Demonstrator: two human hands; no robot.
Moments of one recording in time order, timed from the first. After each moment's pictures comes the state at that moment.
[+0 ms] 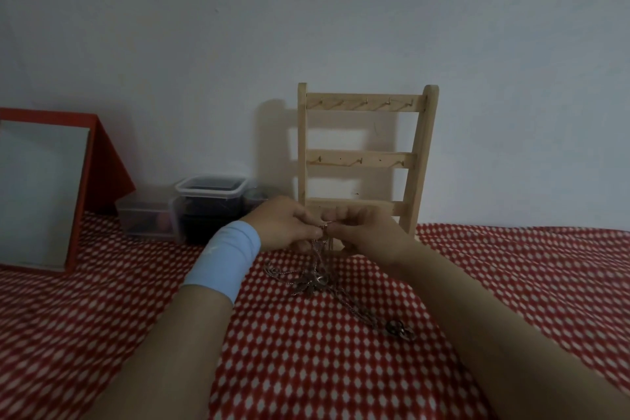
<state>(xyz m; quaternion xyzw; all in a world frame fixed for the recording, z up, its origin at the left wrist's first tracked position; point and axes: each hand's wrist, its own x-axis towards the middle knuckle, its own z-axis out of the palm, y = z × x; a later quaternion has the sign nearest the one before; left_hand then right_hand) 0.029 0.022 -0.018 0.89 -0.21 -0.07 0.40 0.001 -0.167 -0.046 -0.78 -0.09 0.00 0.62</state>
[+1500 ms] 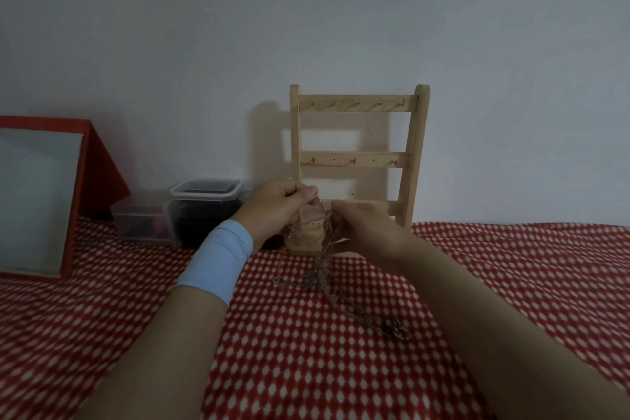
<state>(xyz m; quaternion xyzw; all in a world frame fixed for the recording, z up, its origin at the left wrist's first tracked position) 0.018 0.011 -0.005 0.80 -0.17 0.00 0.58 0.002 -0.170 -0.038 -0.77 -0.12 0.04 0.62</state>
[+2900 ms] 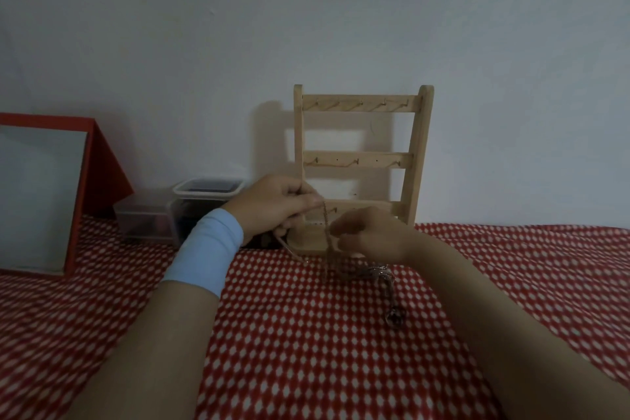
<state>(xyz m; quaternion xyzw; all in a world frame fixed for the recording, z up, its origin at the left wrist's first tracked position) 0.014 0.026 0.010 0.83 -0.23 -0.03 0.50 -0.003 -0.181 -0.028 -0.93 -0.14 0.02 0.34</state>
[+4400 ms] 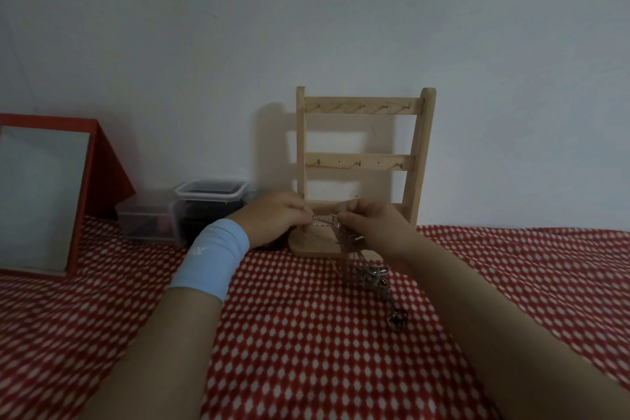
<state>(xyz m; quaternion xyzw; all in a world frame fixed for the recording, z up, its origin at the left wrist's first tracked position) 0.025 0.032 -0.002 0.89 -0.28 0.01 0.36 -0.001 -0.174 -0.034 -0.78 -0.06 -0.04 0.62</state>
